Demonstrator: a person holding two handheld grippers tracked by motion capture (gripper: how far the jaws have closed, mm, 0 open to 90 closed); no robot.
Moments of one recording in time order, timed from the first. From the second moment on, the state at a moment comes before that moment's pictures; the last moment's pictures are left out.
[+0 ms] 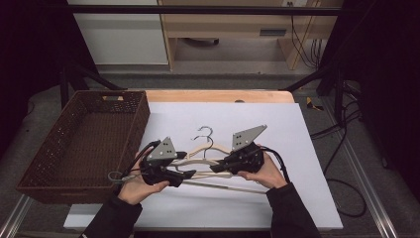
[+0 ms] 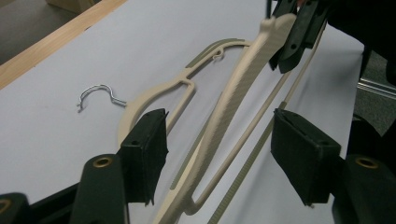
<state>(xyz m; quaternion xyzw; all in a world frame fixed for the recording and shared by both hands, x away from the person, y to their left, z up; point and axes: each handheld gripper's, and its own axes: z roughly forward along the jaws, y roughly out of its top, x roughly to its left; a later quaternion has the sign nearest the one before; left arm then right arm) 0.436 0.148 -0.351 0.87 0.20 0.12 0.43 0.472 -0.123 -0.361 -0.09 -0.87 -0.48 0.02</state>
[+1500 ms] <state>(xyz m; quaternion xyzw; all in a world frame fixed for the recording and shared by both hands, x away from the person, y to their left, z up) 0.422 0.159 -0.304 0.84 0.25 0.14 0.46 0.428 -0.199 -0.365 -0.30 -0.76 -0.55 -0.19</state>
